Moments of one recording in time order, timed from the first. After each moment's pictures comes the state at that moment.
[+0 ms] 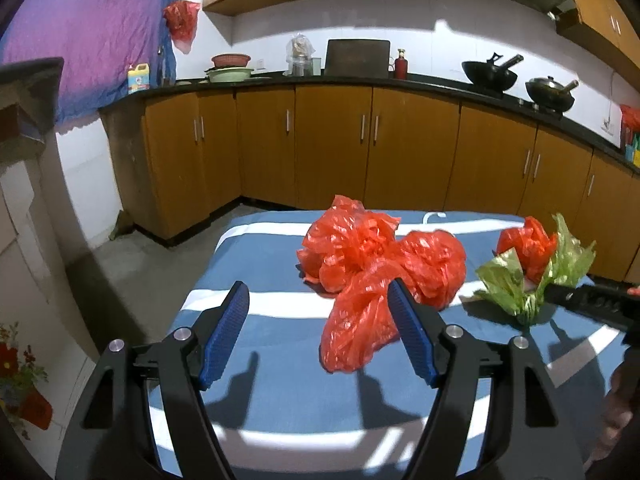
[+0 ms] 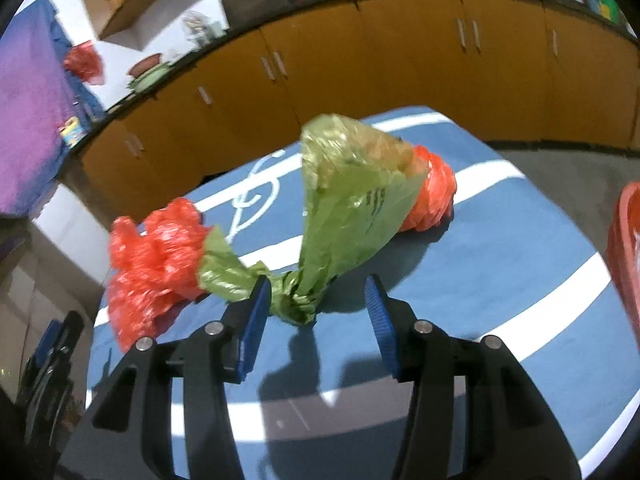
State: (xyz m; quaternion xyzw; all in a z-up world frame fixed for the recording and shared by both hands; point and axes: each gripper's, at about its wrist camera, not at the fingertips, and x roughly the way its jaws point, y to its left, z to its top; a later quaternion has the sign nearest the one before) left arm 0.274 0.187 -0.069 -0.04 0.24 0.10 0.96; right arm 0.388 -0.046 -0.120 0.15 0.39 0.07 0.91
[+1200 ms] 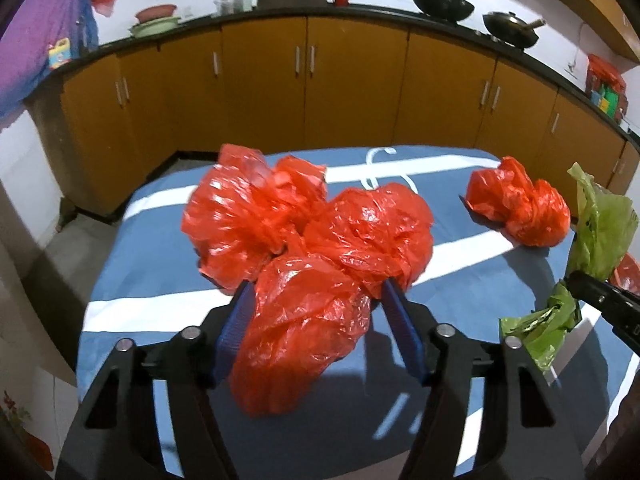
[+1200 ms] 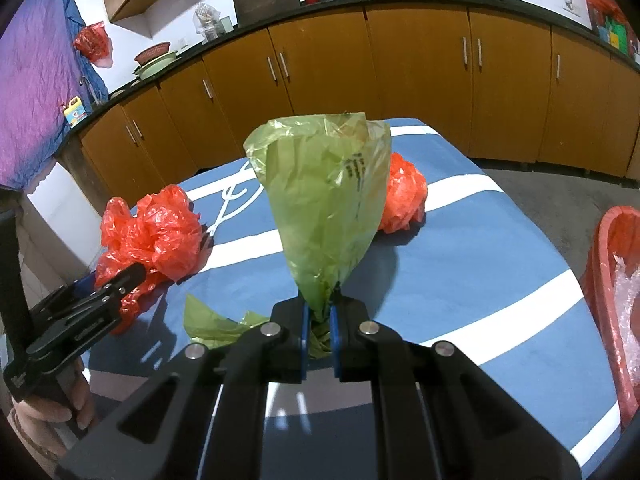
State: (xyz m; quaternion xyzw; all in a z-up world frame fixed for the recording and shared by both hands) left arm 0.345 0.160 -0.095 -0.01 0.37 -0.02 0.93; right arm 0.370 -0.061 -0.114 0.09 0.38 0.08 0.92
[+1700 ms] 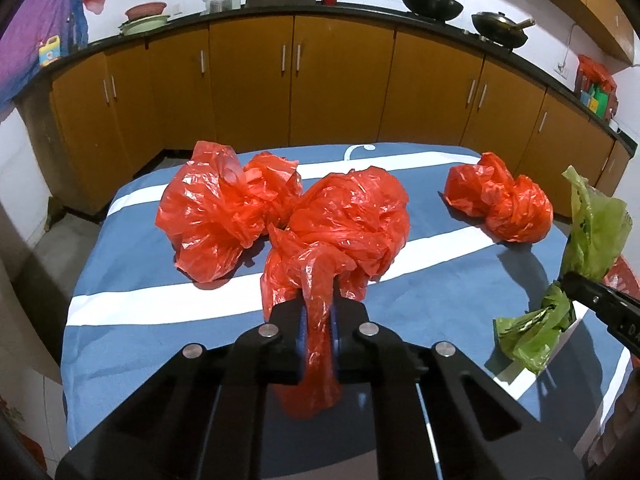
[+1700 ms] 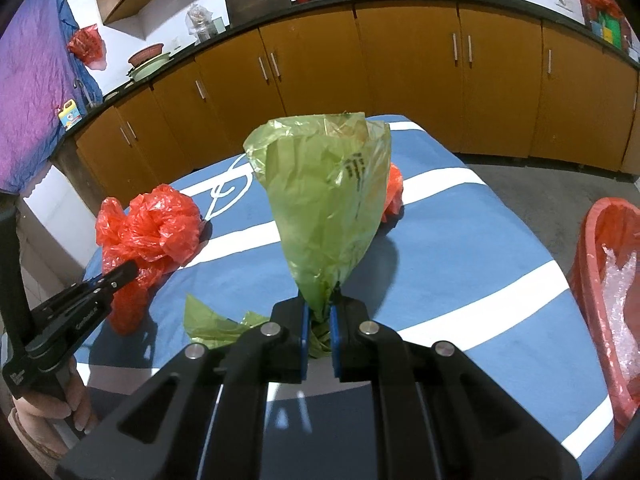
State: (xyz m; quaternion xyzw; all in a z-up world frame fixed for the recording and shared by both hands) left arm 0.337 0.148 -0.092 -0.02 0.36 -0.04 0.93; right arm 0.361 -0.068 -0.112 0.10 0.38 0.07 0.92
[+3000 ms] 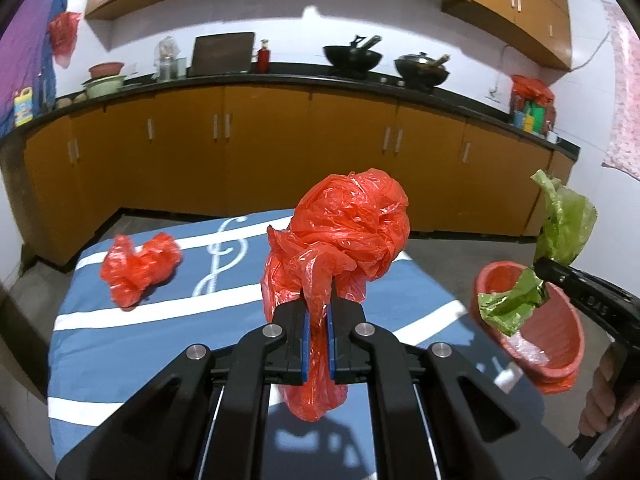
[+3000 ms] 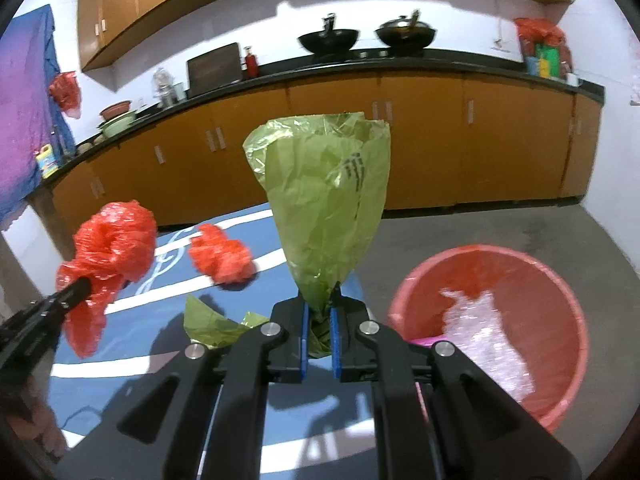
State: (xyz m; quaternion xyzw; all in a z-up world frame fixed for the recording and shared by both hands) left arm 0.257 0.014 -0.005 -0.01 0.27 -0.13 0.95; right arm 0.263 -0.218 -0.028 0.09 0.28 -0.03 0.95
